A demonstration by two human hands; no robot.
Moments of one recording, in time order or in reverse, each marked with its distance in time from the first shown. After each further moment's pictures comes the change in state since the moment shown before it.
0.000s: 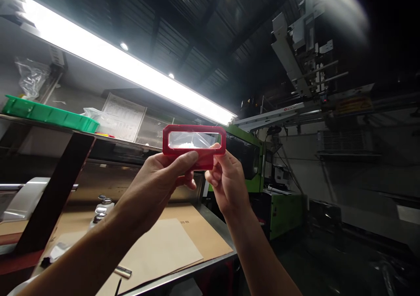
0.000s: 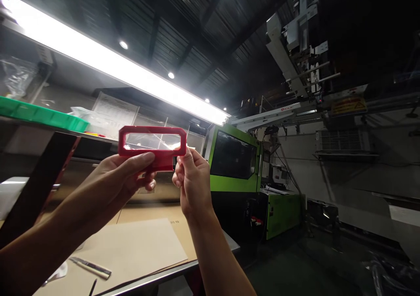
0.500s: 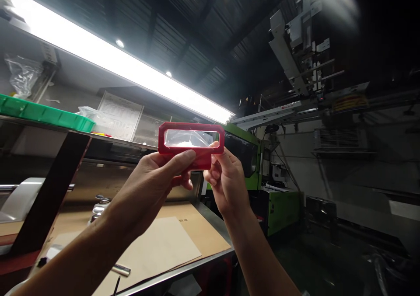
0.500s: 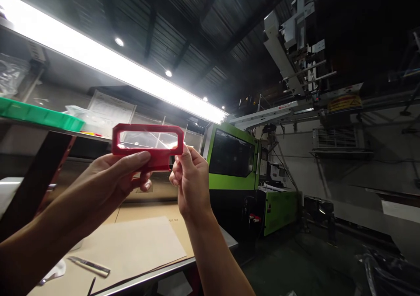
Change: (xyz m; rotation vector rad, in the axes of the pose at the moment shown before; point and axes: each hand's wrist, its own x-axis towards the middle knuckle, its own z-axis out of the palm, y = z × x) left_hand -0.005 0.007 0.006 0.033 0.032 -0.005; right_hand -0.004 -0.005 0.002 -0.007 0.012 -0.001
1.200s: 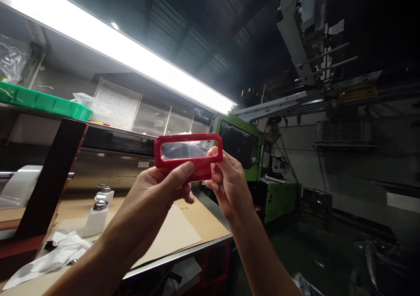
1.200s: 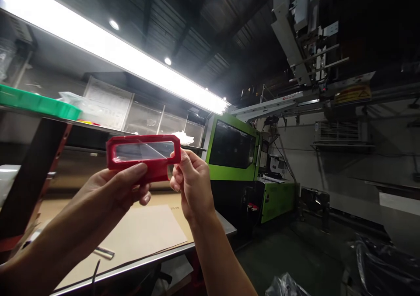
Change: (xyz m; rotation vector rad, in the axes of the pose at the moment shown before) left_hand -0.024 -0.030 0.001 -0.062 0.131 -0.170; right_hand -0.017 0.009 -0.020 -0.043 -0.025 0.130
